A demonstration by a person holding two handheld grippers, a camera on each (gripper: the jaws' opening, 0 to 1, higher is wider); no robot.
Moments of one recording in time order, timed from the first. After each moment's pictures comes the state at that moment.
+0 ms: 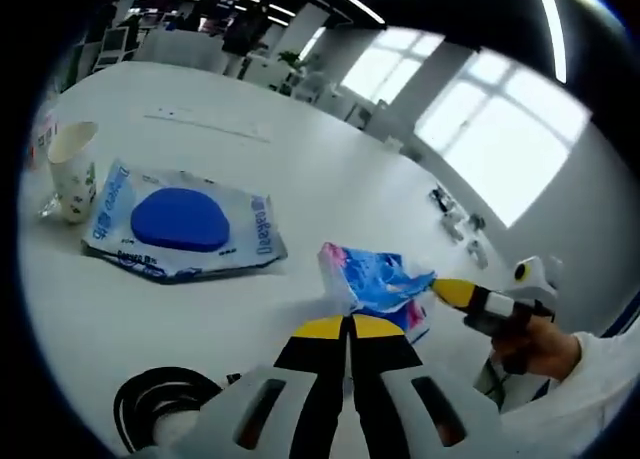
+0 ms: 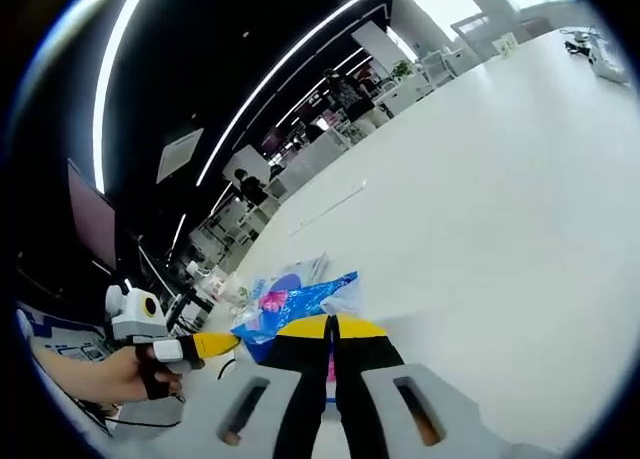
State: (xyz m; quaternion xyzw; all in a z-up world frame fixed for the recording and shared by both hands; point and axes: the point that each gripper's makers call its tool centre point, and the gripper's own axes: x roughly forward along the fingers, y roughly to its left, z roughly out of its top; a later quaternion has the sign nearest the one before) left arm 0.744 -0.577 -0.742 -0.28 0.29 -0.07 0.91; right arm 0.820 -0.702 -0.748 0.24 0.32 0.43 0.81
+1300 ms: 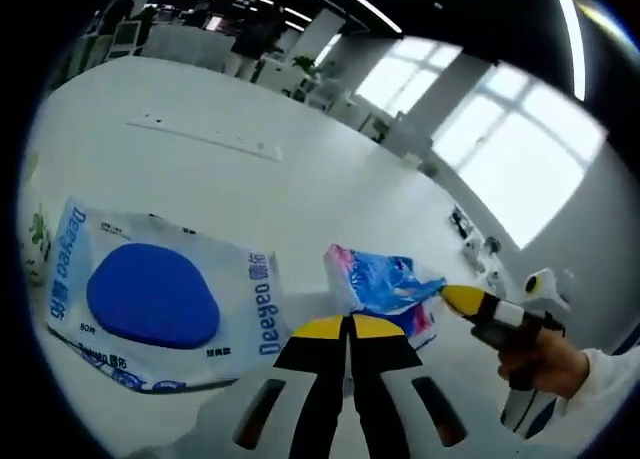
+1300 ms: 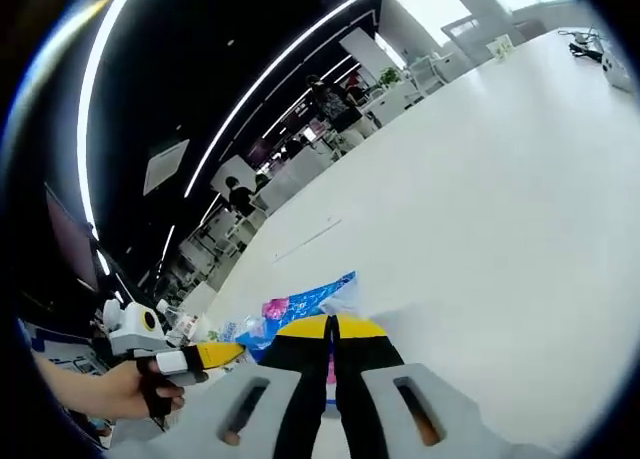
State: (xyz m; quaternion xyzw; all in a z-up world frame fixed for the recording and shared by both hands) left arm 0.837 -0.550 -0.757 -0.30 0.29 -0.04 0.91; right arm 0.908 -0.670 -0.748 0.25 0.32 0.40 0.82
